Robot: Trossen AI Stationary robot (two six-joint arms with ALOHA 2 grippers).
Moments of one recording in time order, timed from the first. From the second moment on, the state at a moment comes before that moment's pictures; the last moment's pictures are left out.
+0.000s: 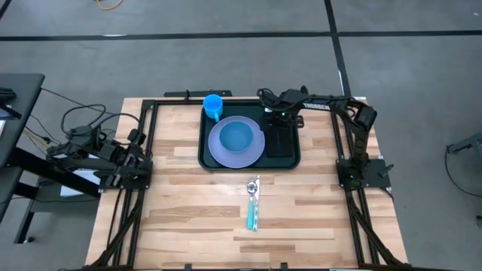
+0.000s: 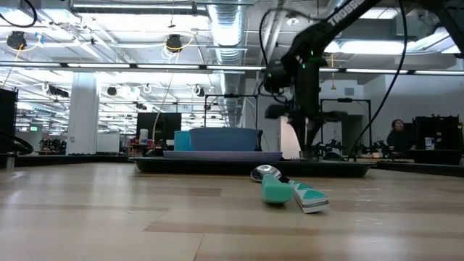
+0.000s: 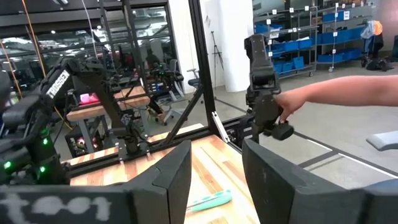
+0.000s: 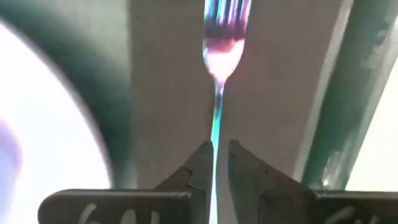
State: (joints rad) left arm -0.08 0.04 0.60 -0.46 0.30 0.13; right arm -0.54 1.91 1.37 -0.97 -0.05 0.89
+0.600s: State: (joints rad) left arm -0.08 0.04 0.60 -0.45 0.31 0.10; right arm 0.04 1.87 1.42 -0.89 -0.09 1.40
